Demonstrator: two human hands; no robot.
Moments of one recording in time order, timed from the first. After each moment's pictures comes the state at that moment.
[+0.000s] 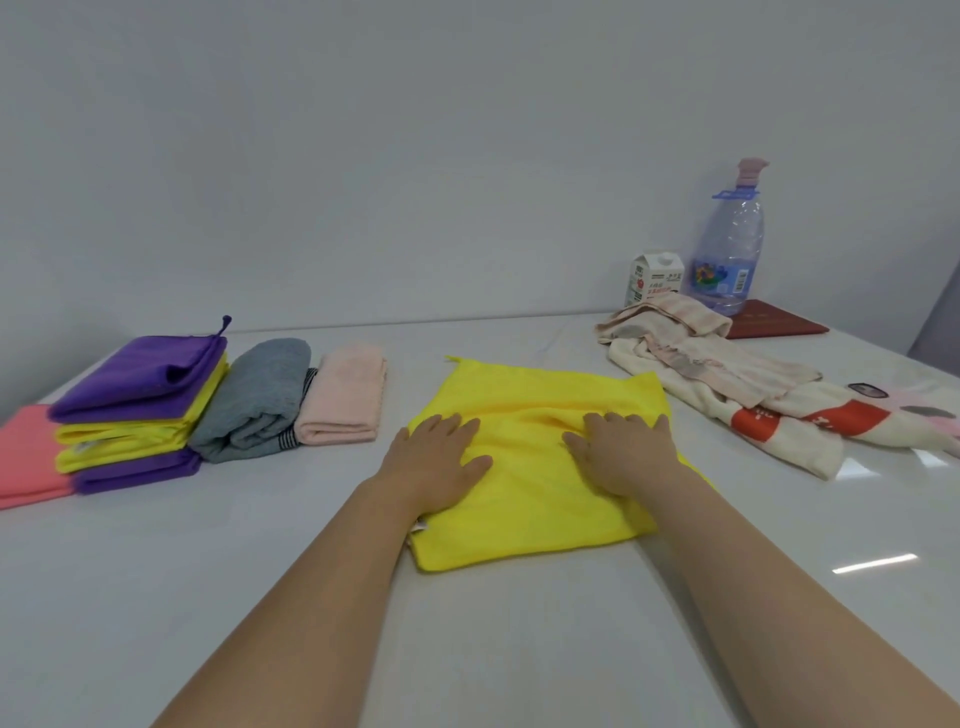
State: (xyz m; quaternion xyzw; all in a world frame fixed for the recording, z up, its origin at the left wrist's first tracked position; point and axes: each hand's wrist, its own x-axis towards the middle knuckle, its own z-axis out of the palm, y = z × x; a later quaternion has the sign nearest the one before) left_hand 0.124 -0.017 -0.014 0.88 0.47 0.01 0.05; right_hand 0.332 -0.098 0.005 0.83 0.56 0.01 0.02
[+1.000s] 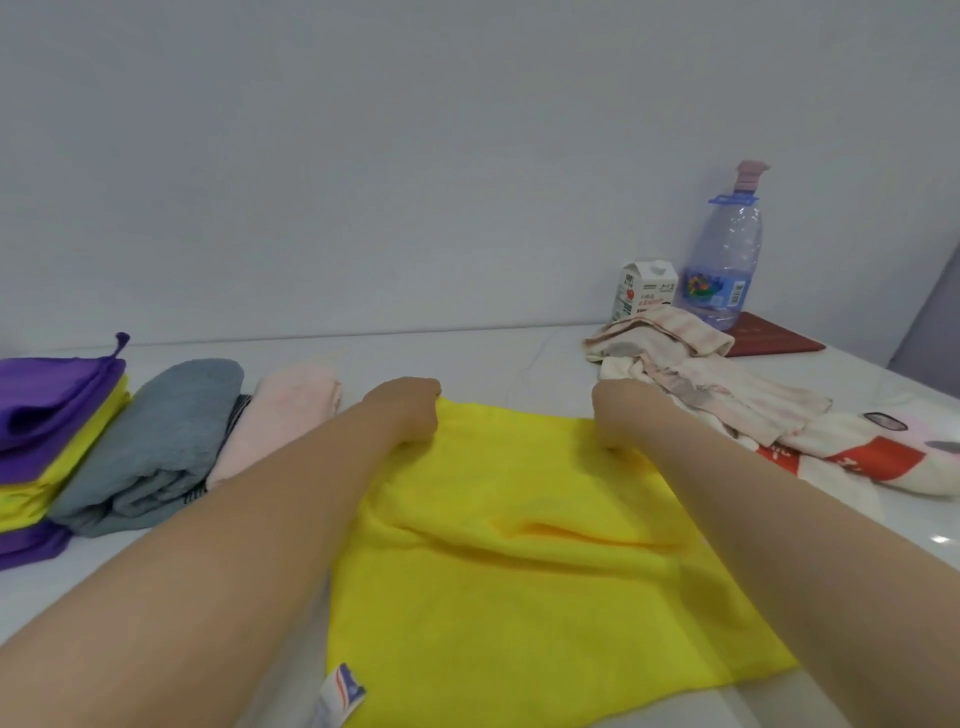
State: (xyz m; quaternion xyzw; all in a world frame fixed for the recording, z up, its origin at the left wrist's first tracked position) left_hand 0.175 0.105 0.021 0.86 0.50 -0.01 0.05; right_hand 0.386 -0.003 0.045 0.83 0.54 -0.01 0.11
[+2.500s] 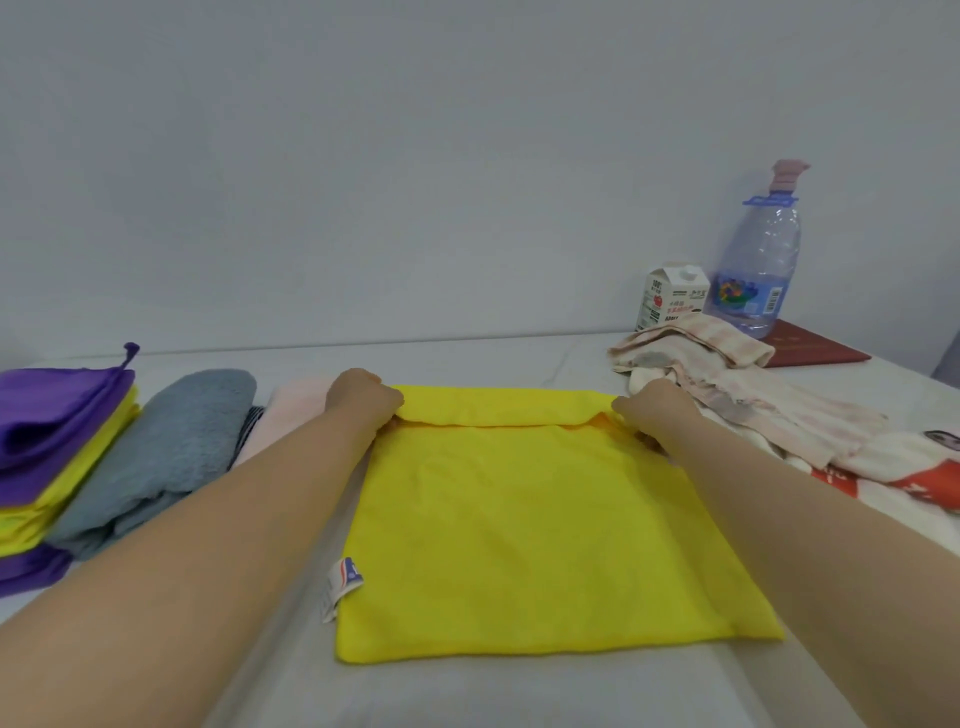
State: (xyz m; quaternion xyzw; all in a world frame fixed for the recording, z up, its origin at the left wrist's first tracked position) left_hand 0.138 0.143 0.015 0.59 0.62 0.34 0.38; right_hand 0.415 0.034 0.022 0.88 0.38 -0.12 -0.25
